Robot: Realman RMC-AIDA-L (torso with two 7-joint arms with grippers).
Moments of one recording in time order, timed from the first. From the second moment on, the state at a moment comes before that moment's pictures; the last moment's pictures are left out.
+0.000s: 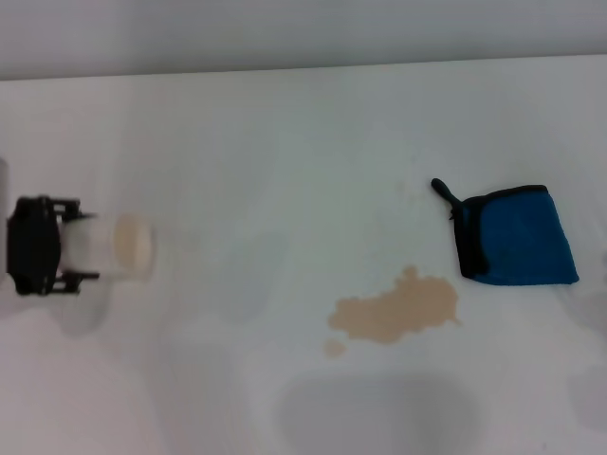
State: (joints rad) left arm -0.43 -2.07 1.13 1.09 -0.79 -1.21 2.18; right arm 0.06 2.00 -0.02 -0.03 1.46 1.44 -2.44
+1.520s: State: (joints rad) left arm -0.34 -2.09 1.13 0.13 -2.21 -1.16 2.82; right arm 0.12 1.99 0.01 -0.35 1.51 1.41 -2.26
